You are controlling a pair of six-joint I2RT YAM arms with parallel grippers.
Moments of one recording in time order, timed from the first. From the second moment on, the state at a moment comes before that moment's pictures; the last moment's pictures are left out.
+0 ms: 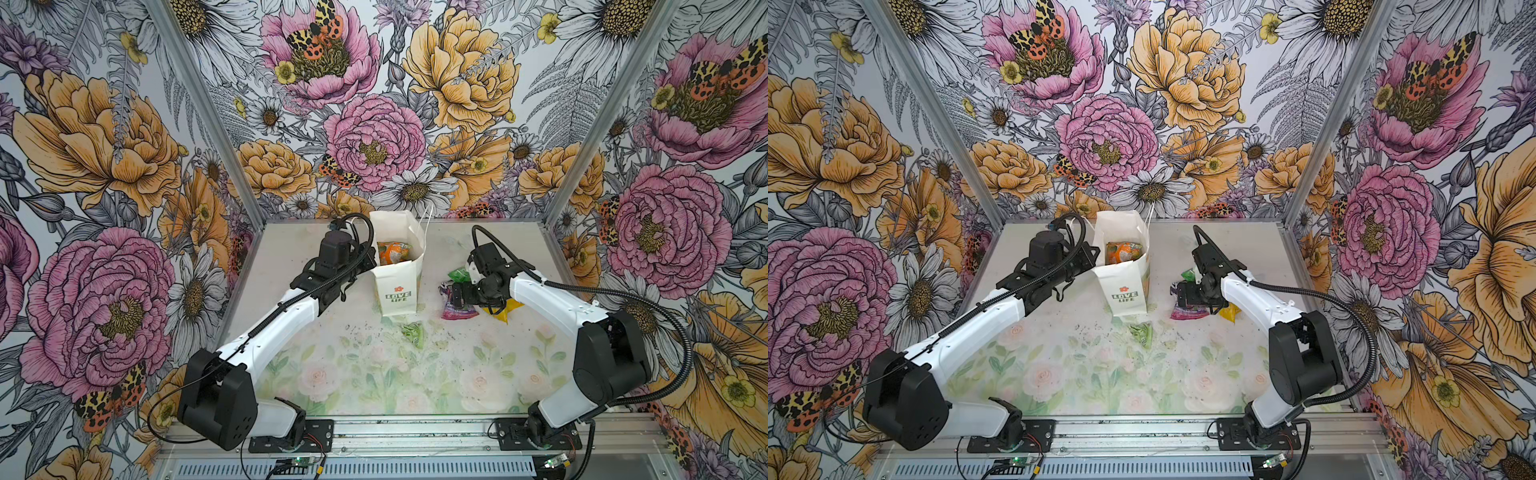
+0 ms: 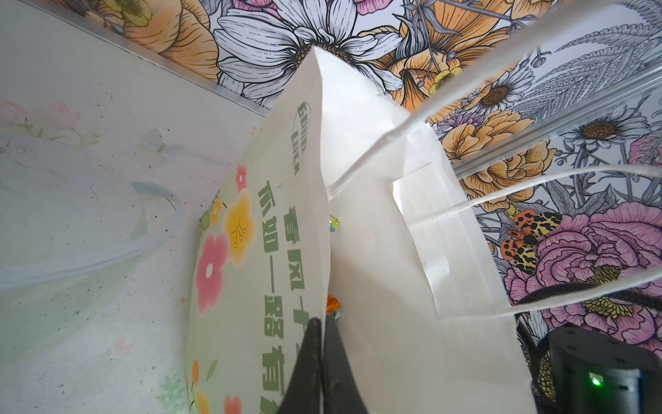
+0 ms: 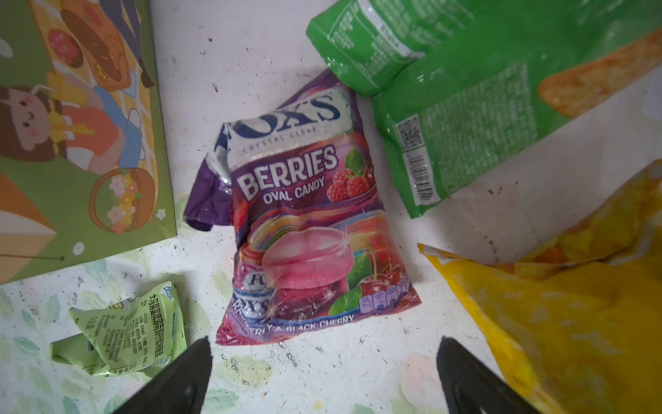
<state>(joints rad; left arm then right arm) -0.44 1.37 1.07 -0.13 0.07 -0.74 0.32 1.60 1.17 -0.79 -0.13 0.29</state>
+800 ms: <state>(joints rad) -0.44 1.37 1.07 -0.13 0.07 -0.74 0.31 1.80 1.24 -0.75 -0.23 0.27</state>
